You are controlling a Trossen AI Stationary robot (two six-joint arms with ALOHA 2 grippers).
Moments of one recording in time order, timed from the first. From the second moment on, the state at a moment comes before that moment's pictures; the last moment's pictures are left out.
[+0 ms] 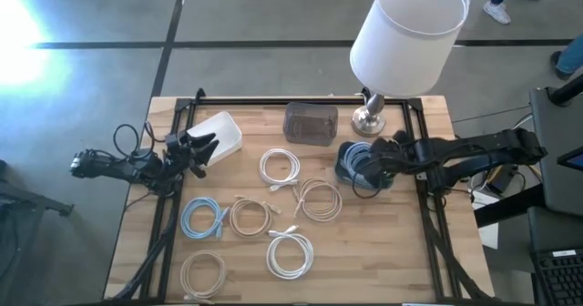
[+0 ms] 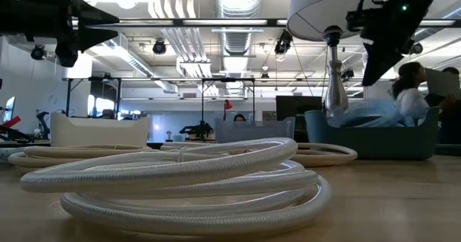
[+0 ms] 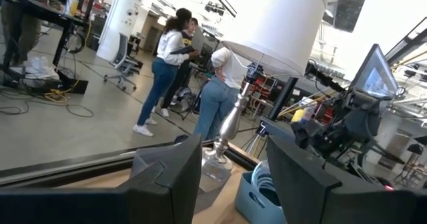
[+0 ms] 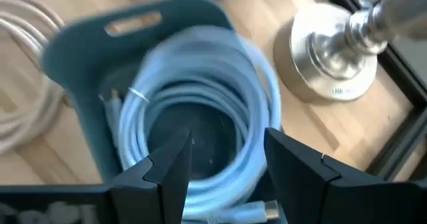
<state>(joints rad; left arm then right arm) -0.18 0.14 0.11 0.24 -0.75 -0.26 0.07 1.07 0.83 -1.03 0.50 0.65</state>
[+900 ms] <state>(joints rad) -0.18 0.62 0.32 0.45 -0.47 -0.05 0.07 1.07 0.93 -0.49 0.31 0.29</state>
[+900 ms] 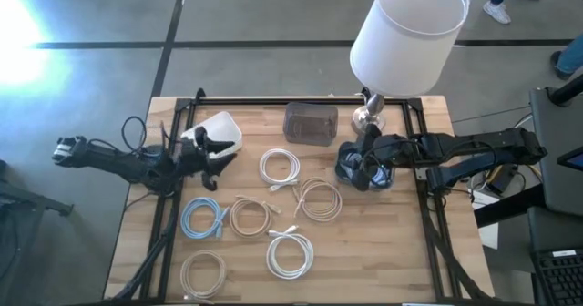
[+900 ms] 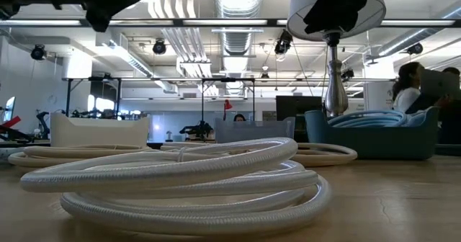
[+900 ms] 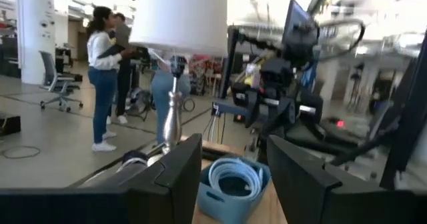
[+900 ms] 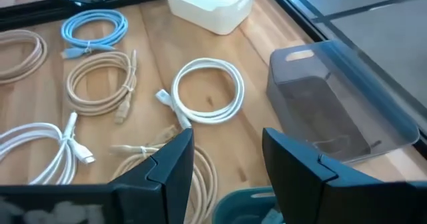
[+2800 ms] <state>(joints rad) -0.02 1.82 1.04 -0.28 -0.30 -0.37 0.07 1.07 0.67 -0.36 0.32 0.38</state>
